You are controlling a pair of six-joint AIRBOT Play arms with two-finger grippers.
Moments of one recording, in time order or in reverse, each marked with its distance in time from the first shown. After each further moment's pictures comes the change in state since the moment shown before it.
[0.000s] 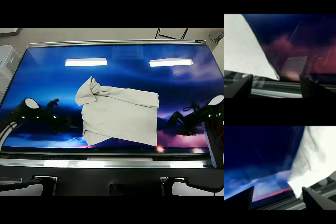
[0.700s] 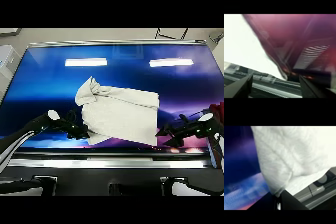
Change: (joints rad) left arm -0.252 -0.008 -0.122 -0.127 0.210 -0.011; right arm -0.003 0.043 -0.299 0.178 -0.124 -0.090
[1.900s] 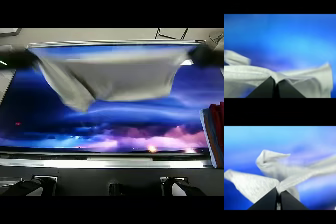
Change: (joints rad) left arm 0.015 0.336 1.048 0.664 -0.191 -0.158; right arm 0.166 0.291 0.908 0.111 -0.249 -0.103
